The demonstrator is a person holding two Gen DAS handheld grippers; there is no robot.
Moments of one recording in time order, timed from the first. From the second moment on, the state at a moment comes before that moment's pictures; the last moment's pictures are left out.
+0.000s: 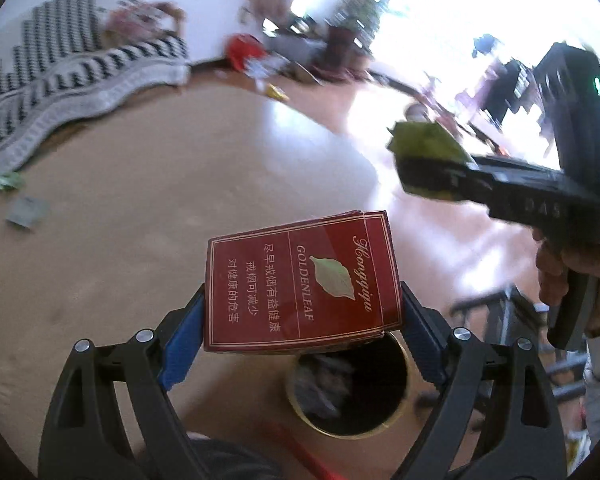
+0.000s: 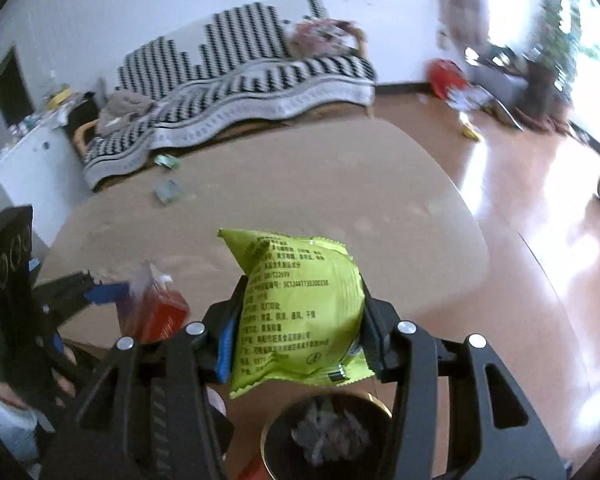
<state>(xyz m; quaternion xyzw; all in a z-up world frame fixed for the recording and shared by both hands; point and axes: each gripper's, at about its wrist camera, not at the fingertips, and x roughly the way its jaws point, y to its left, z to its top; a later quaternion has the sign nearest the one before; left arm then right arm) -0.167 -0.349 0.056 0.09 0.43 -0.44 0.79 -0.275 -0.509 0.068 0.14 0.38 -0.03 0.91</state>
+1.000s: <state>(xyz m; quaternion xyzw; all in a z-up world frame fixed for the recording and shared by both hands) -0.236 -0.419 -0.156 0.14 0.59 -0.38 0.69 -0.360 -0.536 -0.185 0.36 0.52 -0.09 0.77</state>
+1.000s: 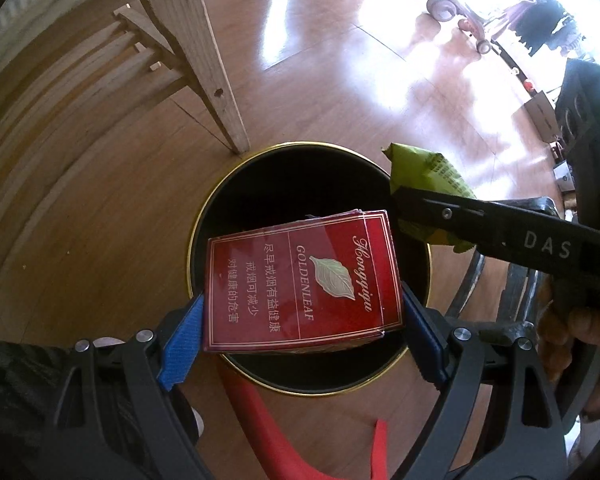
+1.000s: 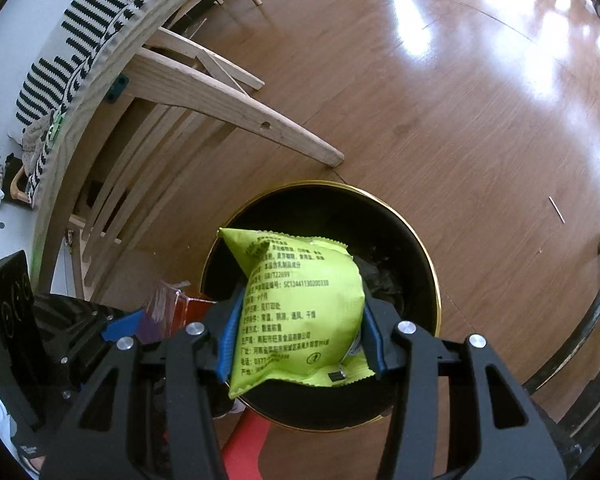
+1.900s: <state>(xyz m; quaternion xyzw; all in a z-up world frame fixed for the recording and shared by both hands) -0.165 -0.333 0.018 0.02 0.44 -0.39 0.81 -0.325 -0.535 -0.051 0.29 0.36 -0.14 0.87</state>
